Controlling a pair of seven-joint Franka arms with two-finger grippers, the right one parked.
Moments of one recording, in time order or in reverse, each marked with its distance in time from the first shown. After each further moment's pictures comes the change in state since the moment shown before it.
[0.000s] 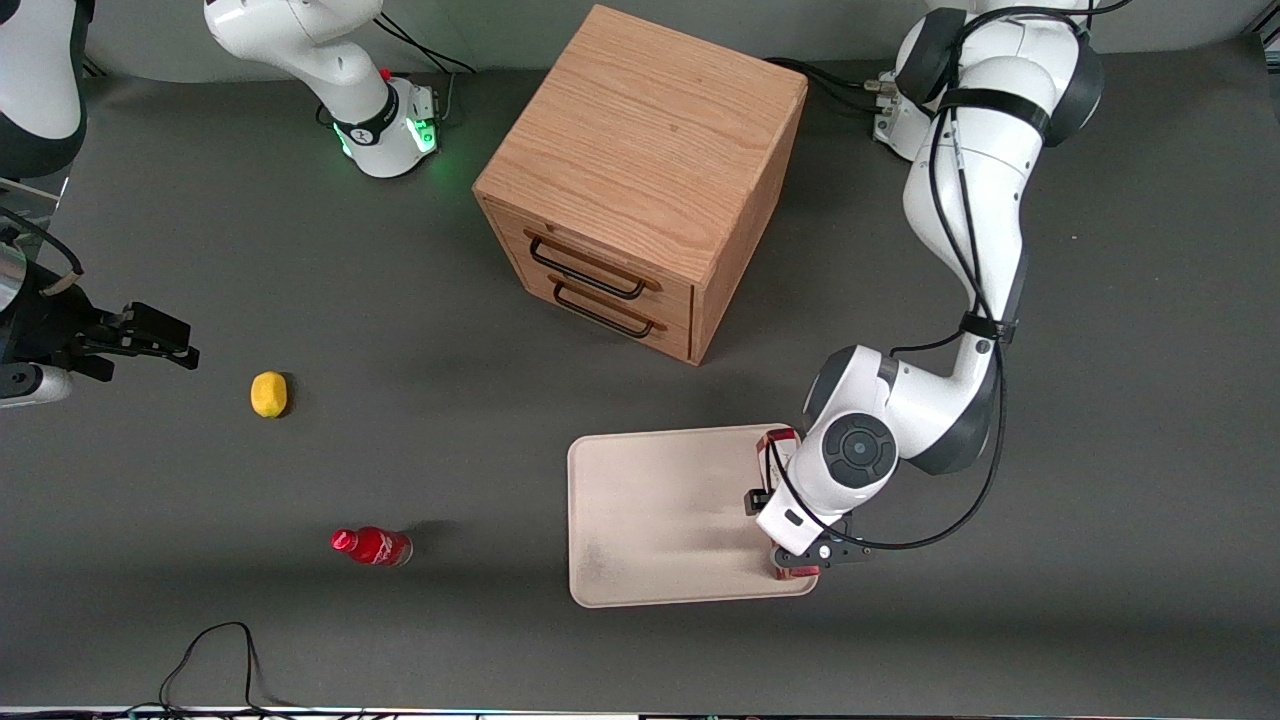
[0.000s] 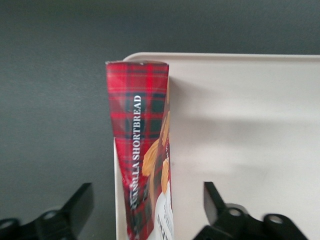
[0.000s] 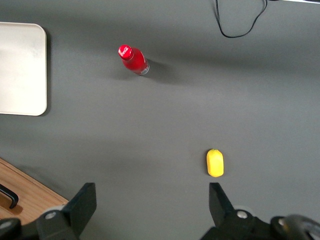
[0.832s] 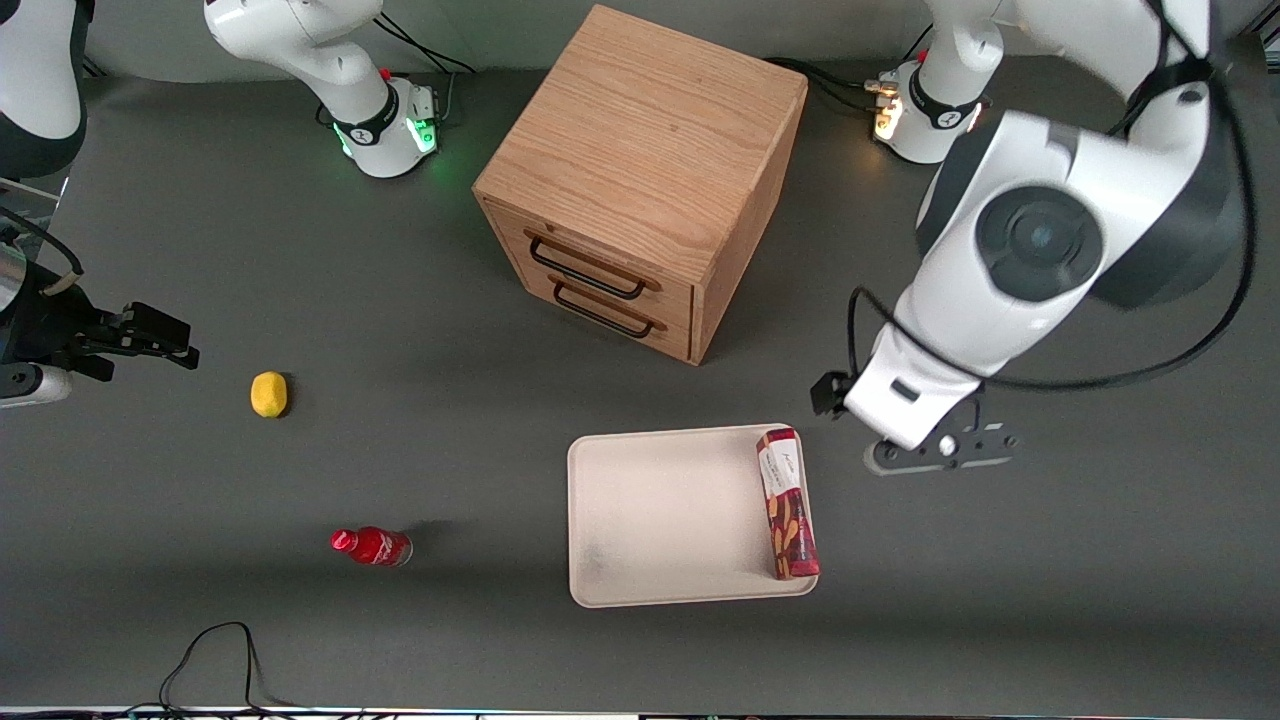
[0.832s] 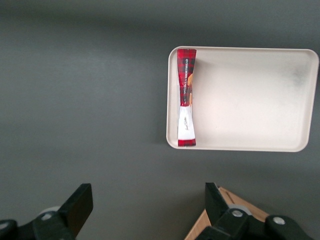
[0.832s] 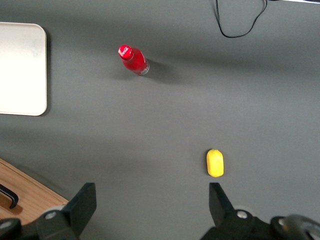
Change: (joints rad) arm 0.017 -0.474 -0.002 -0.012 -0.001 -0.500 0.000
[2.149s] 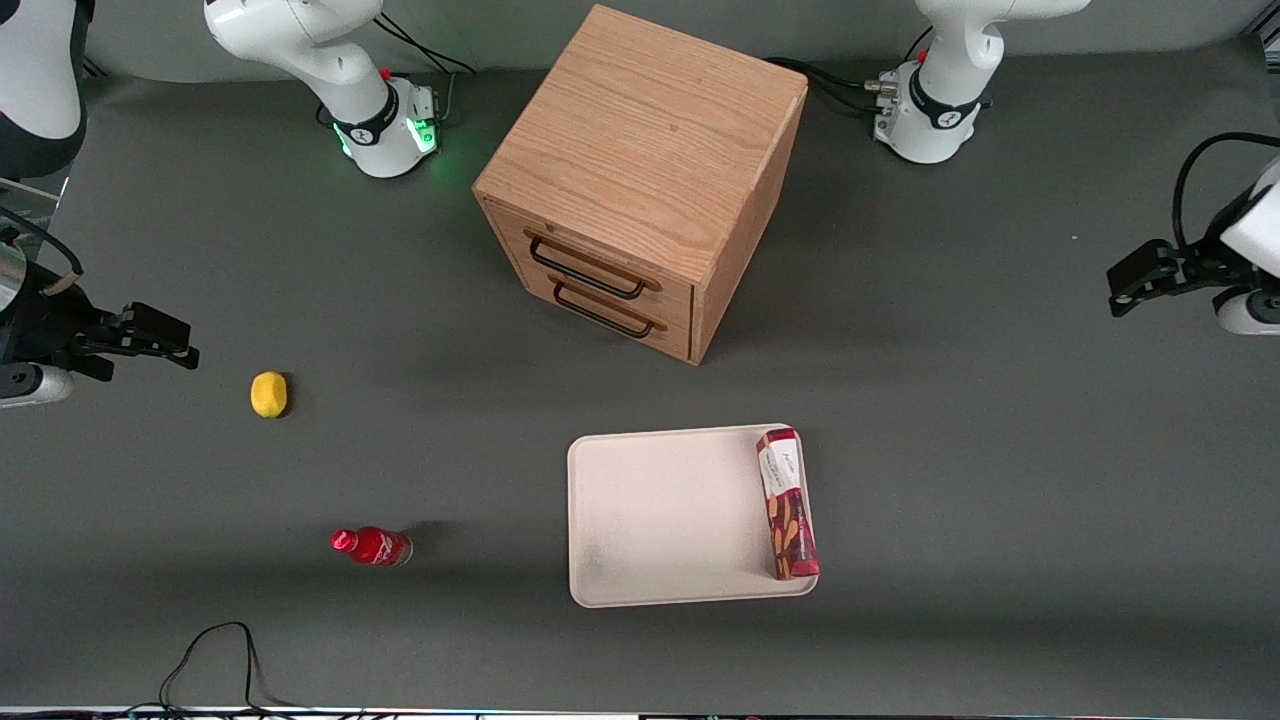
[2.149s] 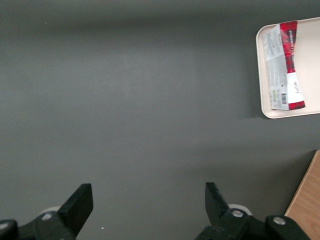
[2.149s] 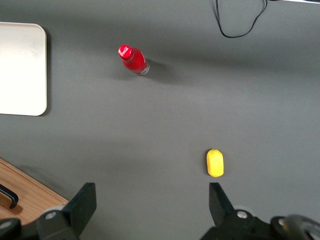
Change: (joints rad) arm 0.324 -0.438 0.076 -0.487 -0.001 0.094 0.536
